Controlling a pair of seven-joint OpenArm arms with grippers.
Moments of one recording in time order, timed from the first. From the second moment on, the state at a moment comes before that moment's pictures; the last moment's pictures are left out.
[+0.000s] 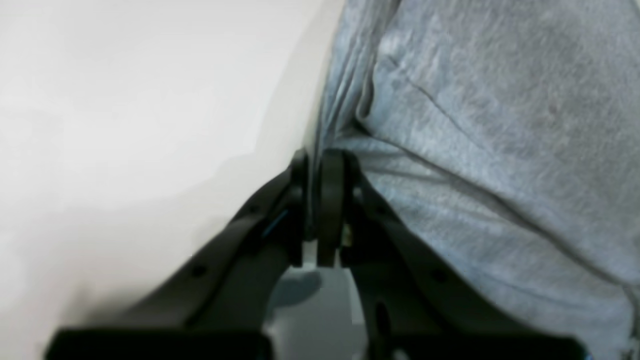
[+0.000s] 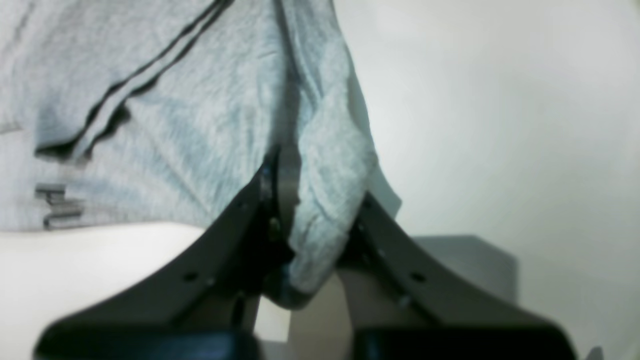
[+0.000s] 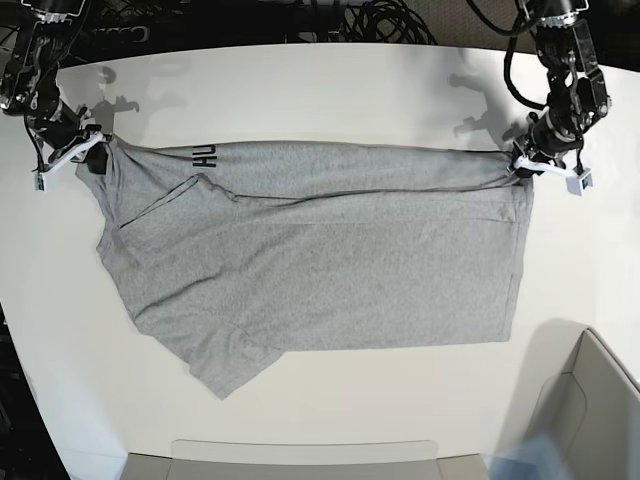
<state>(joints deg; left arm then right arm) 16.4 -19.0 -24.9 87.1 -45.4 3.0 49.6 -15.7 25.2 26.9 82.1 42.9 27.9 -44.5</state>
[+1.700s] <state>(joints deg) 33.6 -20.6 -40.5 109.8 -44.0 4.2 54.6 -30.8 21.8 35.0 108.7 42.6 28.0 -50.4</state>
